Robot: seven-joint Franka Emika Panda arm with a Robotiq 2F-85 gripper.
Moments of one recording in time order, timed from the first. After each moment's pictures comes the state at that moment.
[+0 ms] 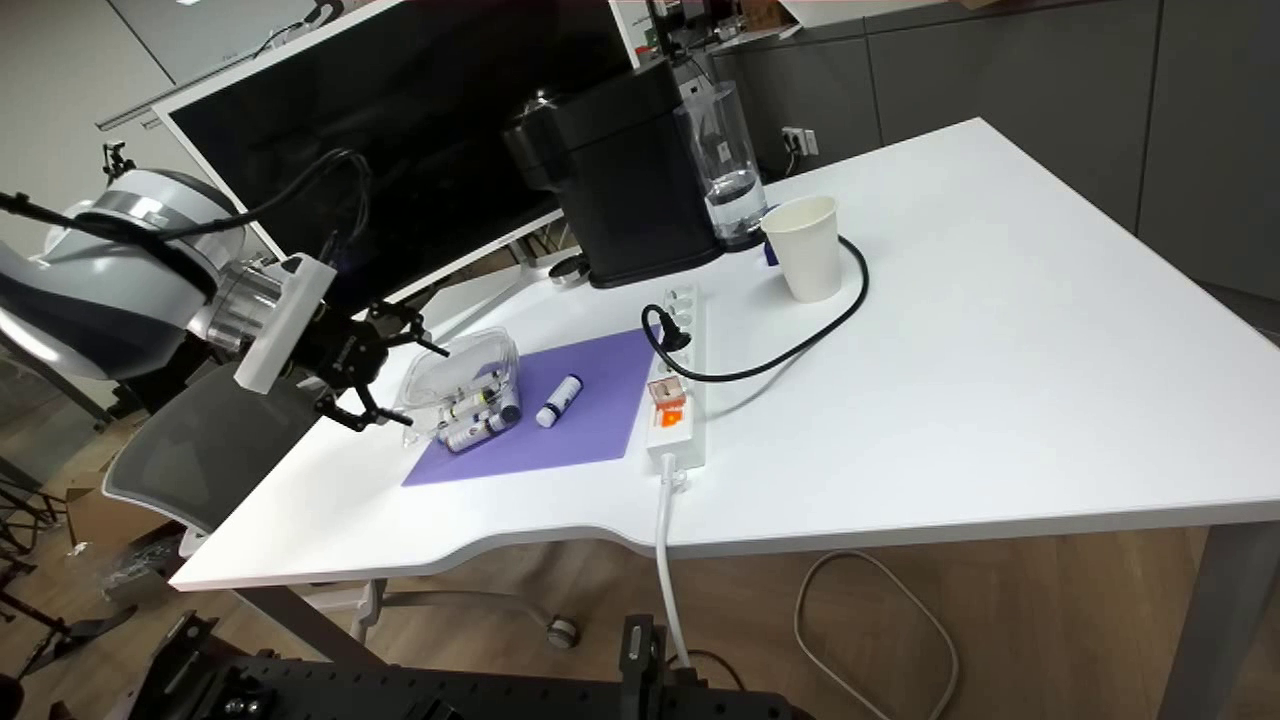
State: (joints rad) arm 0.19 0.23 0.10 -2.51 -1.17 2.59 0.41
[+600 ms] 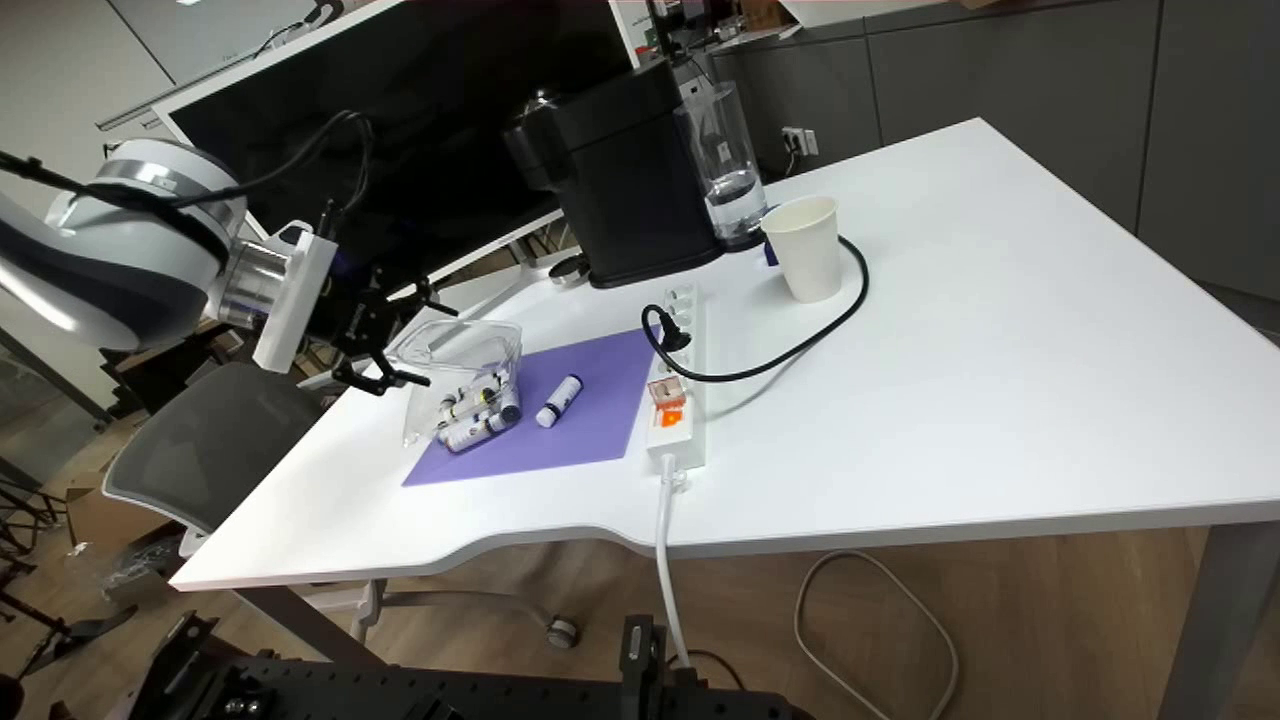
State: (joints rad) arm 0.19 0.20 0.06 -2.48 -1.36 2.58 0.61
